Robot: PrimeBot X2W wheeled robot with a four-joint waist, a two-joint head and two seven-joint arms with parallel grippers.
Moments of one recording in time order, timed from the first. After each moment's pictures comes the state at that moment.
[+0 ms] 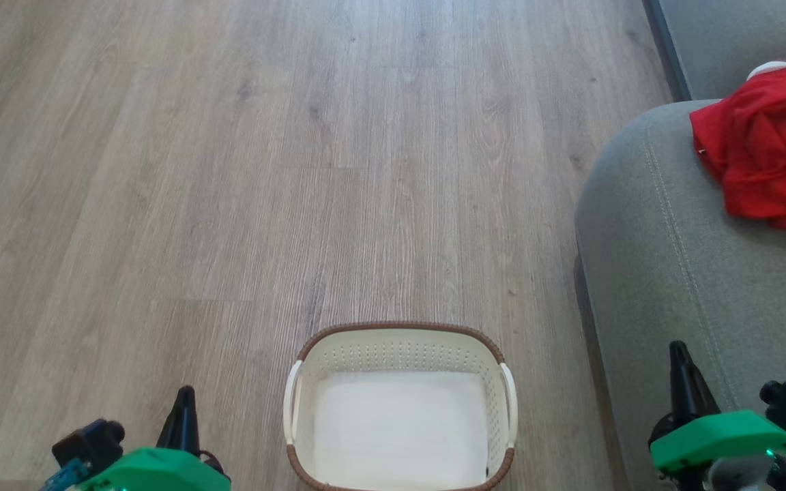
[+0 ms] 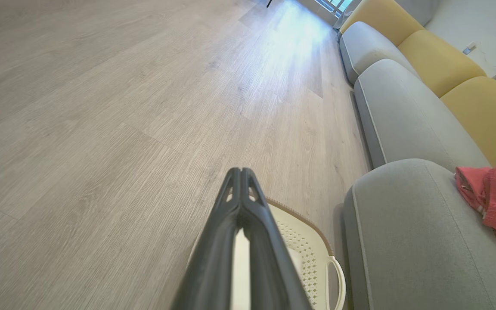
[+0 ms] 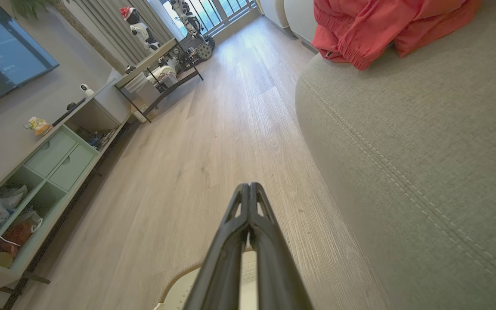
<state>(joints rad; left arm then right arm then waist) 0.08 0.12 -0.18 0.30 -0.69 0.08 -0.15 0.05 -0.03 -0.09 0.30 0.58 0.13 -0.15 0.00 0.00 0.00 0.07</state>
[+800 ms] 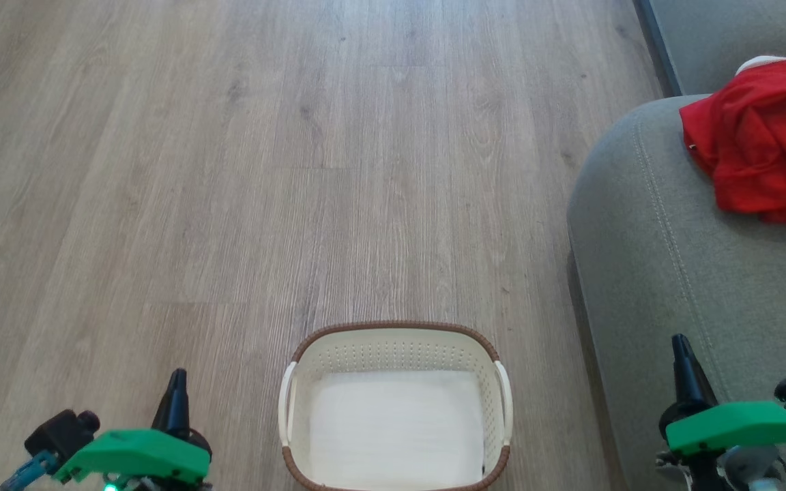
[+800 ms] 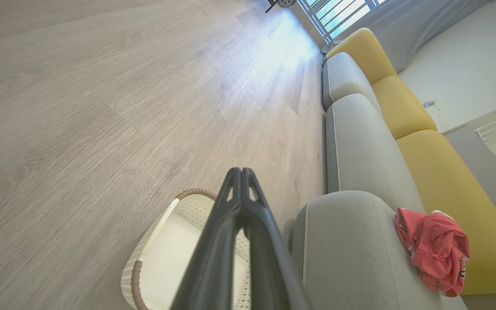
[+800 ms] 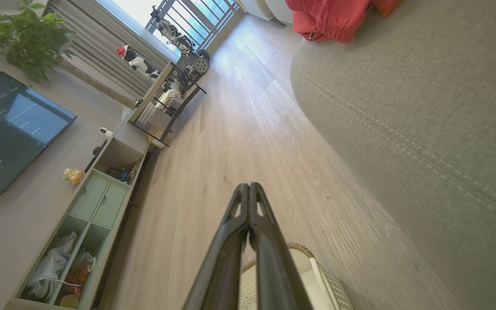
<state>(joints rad) 0.05 0.10 -0.12 0.29 -0.93 0.03 -0.08 0.03 -0.03 -0.10 0.30 0.85 0.13 -0.08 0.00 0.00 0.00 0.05</state>
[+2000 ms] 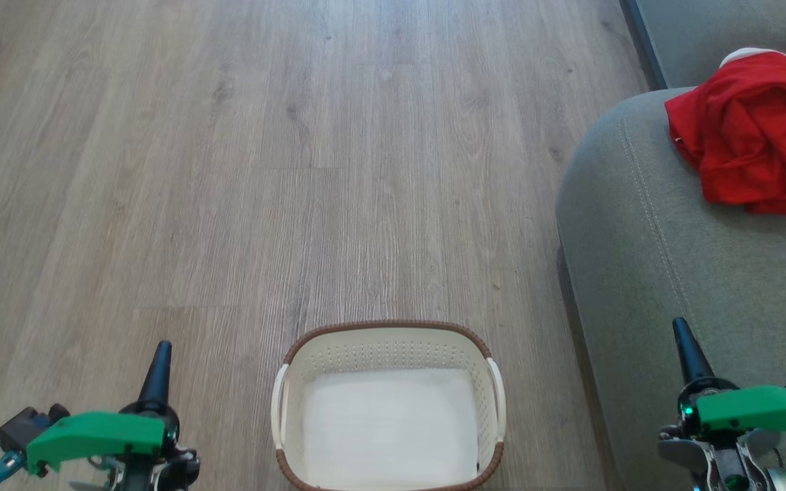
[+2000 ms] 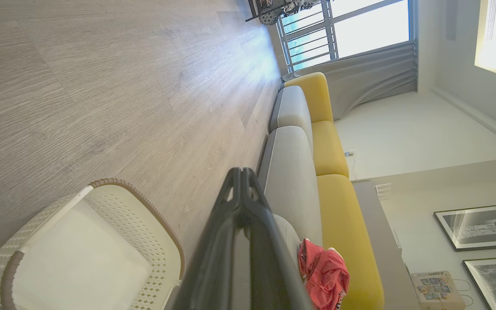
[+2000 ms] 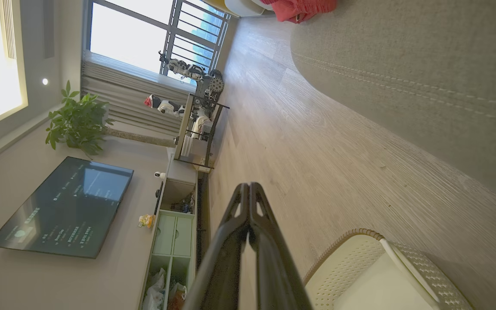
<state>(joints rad) 0.00 0.07 -0.02 0.29 -1.29 -0.05 0.02 -0.02 -0.03 -0.12 0.29 1.25 0.13 0.02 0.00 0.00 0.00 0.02</state>
